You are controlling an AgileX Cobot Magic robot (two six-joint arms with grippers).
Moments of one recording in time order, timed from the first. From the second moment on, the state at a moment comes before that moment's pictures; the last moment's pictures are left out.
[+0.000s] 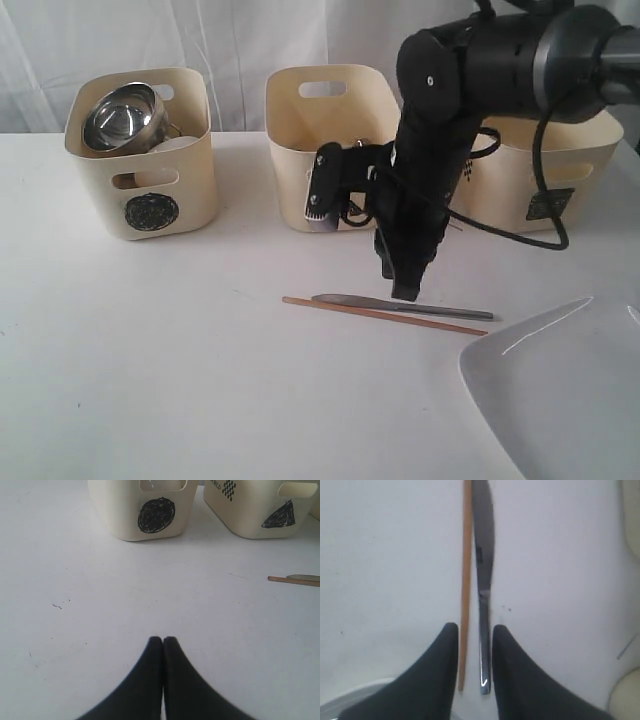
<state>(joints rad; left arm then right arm) -0.18 0.01 0.02 -0.26 0.38 0.11 0.39 1.87 -1.44 -0.03 1.02 -0.89</state>
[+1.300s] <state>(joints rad) -0.18 0.01 0.02 -0.26 0.38 0.11 0.42 2.07 -1.37 -0.07 0.85 -0.96</state>
